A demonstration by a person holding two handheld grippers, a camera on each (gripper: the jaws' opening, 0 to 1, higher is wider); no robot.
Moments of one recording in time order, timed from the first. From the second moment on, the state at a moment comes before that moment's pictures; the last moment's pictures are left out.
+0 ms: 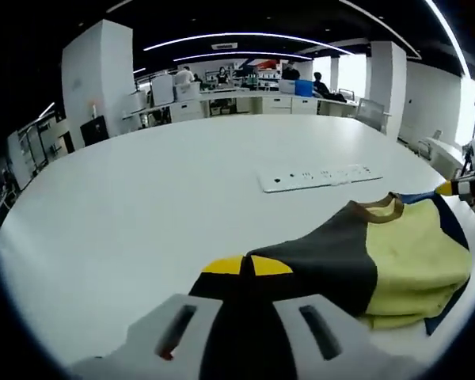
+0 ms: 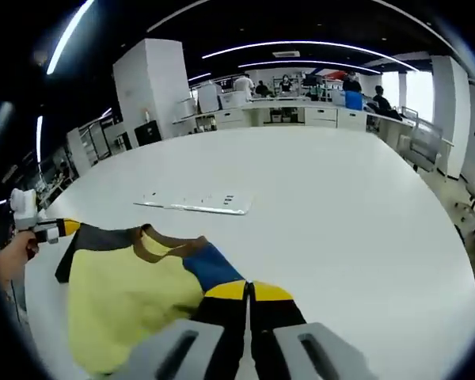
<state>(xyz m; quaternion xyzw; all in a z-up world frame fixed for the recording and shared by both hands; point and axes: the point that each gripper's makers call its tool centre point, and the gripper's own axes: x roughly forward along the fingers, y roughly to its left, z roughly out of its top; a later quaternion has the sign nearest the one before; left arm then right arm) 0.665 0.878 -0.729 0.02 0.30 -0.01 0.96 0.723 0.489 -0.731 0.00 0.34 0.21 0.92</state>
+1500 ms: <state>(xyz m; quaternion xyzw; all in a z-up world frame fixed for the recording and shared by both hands) 0.550 0.753 -0.704 -0.02 0.25 -0.24 0.94 0.566 0.516 -0.702 0.02 0.32 0.30 0.90</state>
